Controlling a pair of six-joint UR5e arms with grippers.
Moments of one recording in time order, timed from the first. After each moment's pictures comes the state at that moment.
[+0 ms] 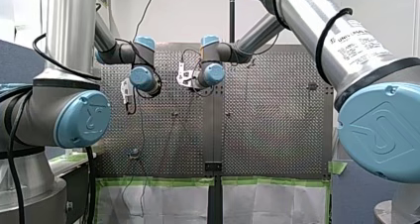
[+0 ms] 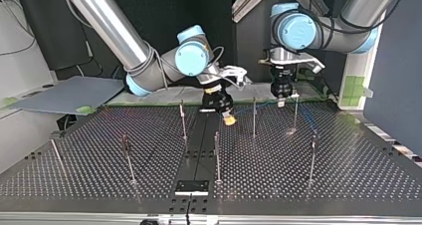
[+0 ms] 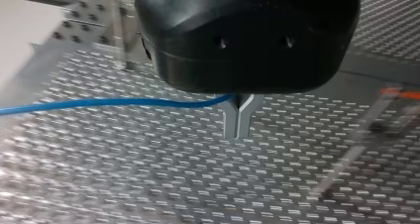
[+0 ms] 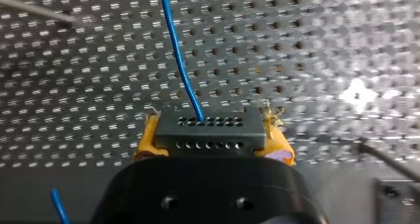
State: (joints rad) left arm -0.13 -1.64 -2.06 -2.67 -1.77 -1.73; right arm 2.41 -0.92 1.18 -0.16 1.61 1.68
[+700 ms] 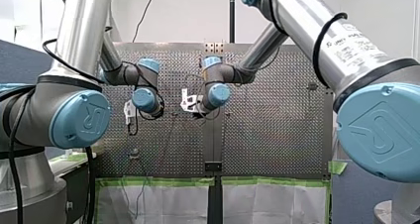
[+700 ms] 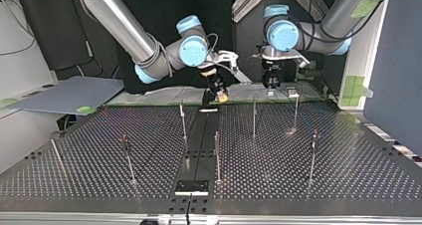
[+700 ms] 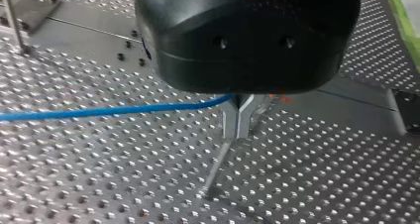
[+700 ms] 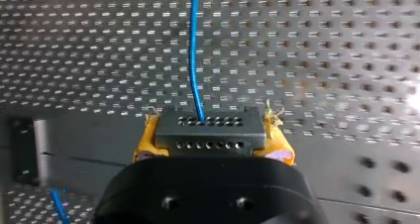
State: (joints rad) left arm -0.16 -1.82 -2.11 -2.55 -1.76 -1.74; right arm 2.40 -0.86 1.34 -0.18 1.62 1.65
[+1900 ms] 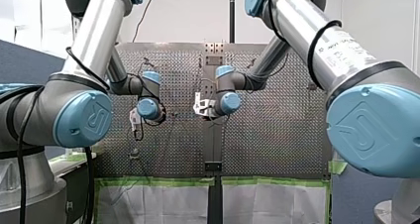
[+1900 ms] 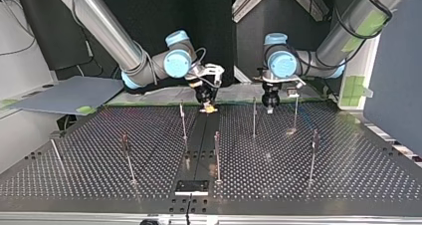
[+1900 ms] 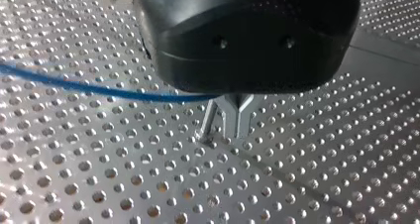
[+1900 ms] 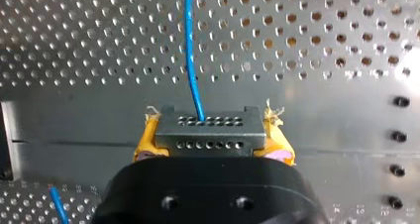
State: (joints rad) left arm -0.10 -2.02 -1.92 -2.51 -1.69 -1.78; right arm 2.30 -0.84 1.34 -0.29 1.54 1.70
